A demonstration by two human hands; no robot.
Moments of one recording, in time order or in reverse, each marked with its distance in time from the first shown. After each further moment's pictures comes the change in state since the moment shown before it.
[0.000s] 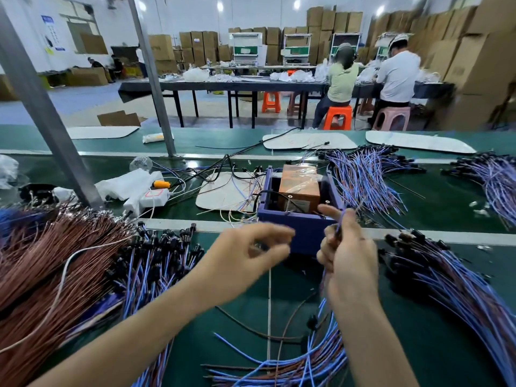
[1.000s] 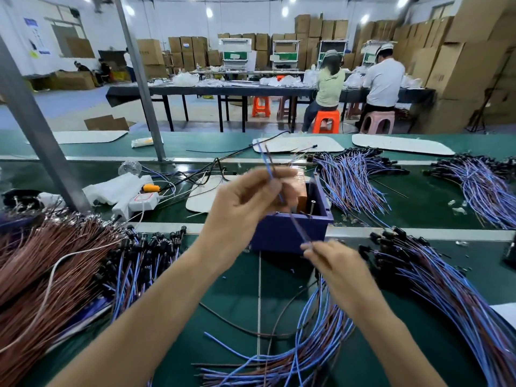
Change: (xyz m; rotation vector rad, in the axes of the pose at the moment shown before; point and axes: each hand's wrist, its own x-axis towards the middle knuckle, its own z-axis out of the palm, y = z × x) left_hand 0.038 0.030 0.005 -0.748 0.146 0.205; right_hand 0.019 0.003 -0.064 -1.437 -0.437 -0.412
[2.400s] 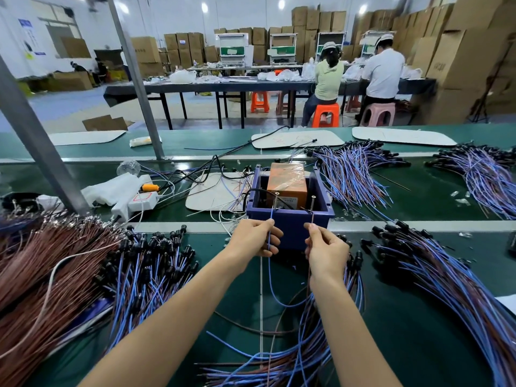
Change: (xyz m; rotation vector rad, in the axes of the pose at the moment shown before) left_hand 0.009 -0.095 -0.018 0.299 0.251 -0.798; right_hand 0.045 -0.011 0.058 1.058 0.517 0.610
